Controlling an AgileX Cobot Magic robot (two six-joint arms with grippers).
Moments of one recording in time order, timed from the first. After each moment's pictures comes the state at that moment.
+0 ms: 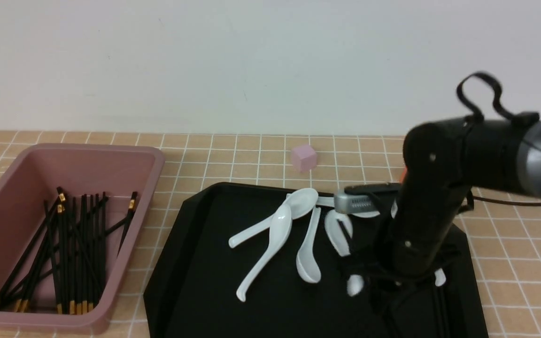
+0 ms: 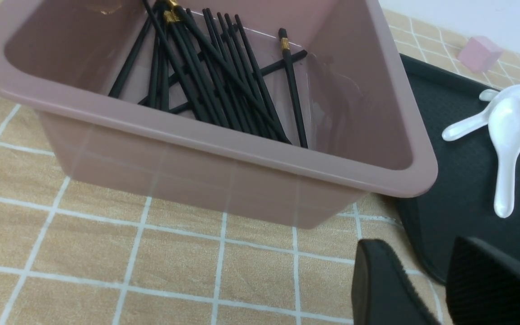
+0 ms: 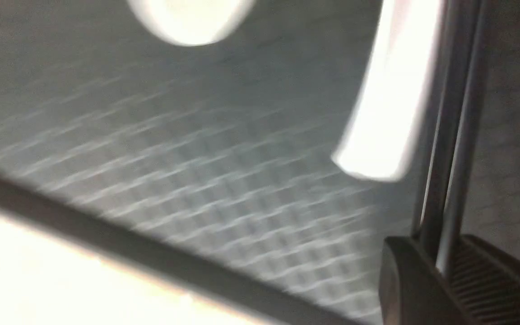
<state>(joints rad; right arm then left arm) 0.47 1.84 -1.26 0.25 1.03 0.17 -0.14 -0.01 0.03 -0.03 0.38 -0.33</state>
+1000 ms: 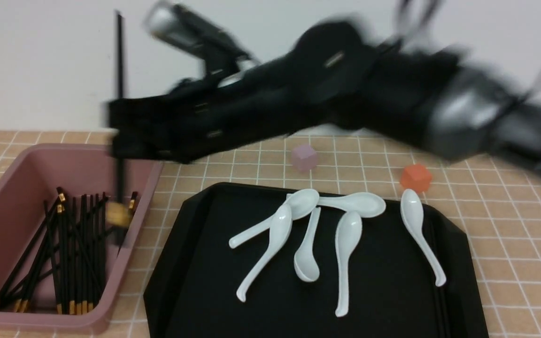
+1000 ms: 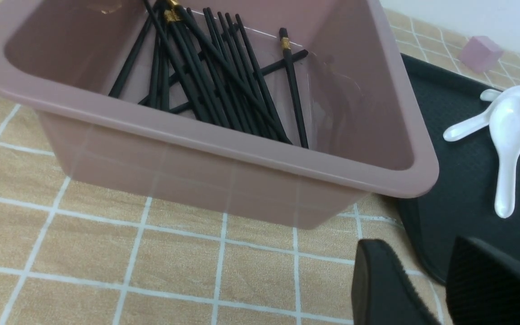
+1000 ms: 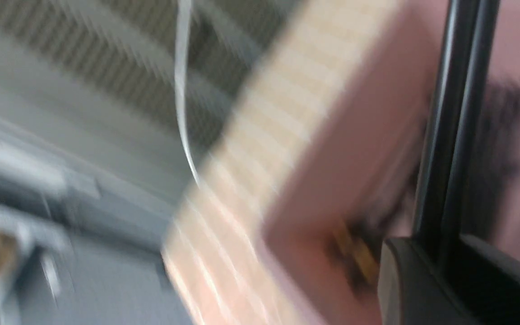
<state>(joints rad) 0.81 1.97 -1.73 1.03 0.36 -0.26 -0.14 -0.01 0.03 -0.03 0.38 -0.33</state>
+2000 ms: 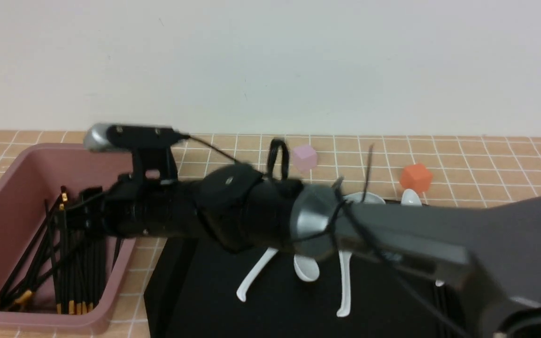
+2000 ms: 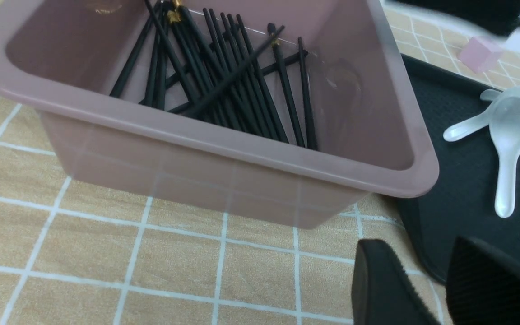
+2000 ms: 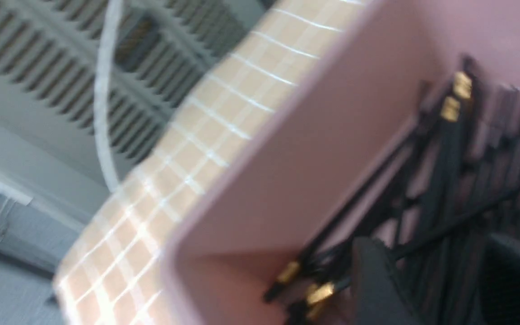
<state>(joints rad) 0.89 2.18 -1.73 1.49 0.19 -0.91 -0.14 -0.01 0.03 -0.03 0.38 -0.33</state>
